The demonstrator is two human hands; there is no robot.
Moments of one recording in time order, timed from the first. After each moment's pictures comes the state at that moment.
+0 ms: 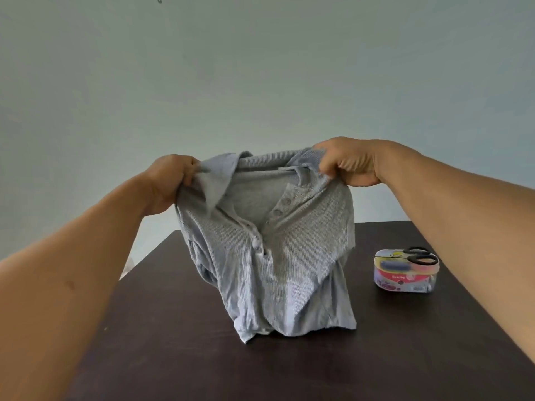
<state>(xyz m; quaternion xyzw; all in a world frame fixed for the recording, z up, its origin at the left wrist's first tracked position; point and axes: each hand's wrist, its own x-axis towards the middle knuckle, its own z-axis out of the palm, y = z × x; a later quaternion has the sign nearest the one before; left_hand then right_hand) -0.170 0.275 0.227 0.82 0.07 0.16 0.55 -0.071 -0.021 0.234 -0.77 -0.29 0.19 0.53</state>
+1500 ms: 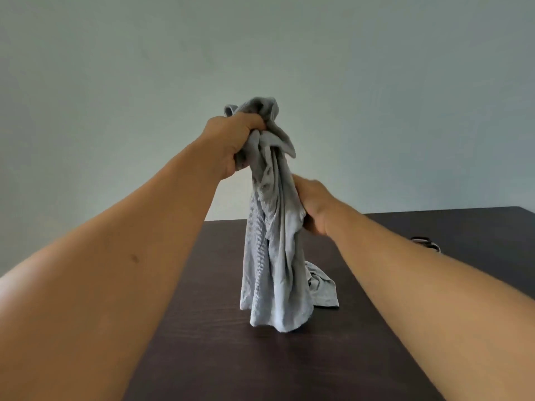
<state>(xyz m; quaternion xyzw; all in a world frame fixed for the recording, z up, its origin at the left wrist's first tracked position) -0.143 0.175 0.253 0.71 0.06 0.21 0.68 -0.093 0.045 0.143 -0.62 -0.18 0.12 0.76</state>
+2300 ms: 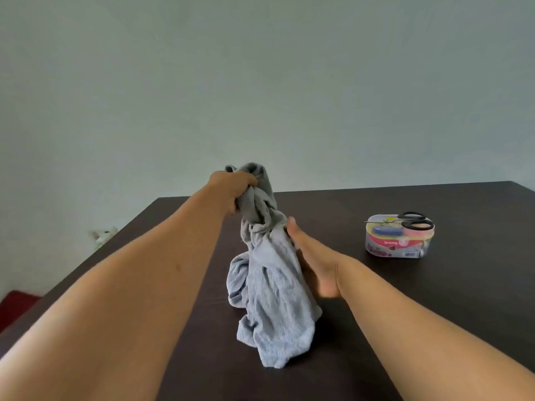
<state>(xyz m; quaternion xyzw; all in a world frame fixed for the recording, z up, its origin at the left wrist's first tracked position) -0.078 0.191 0.118 0.75 0.27 0.10 0.59 -0.115 0.012 0.019 -0.63 -0.07 0.38 0.68</state>
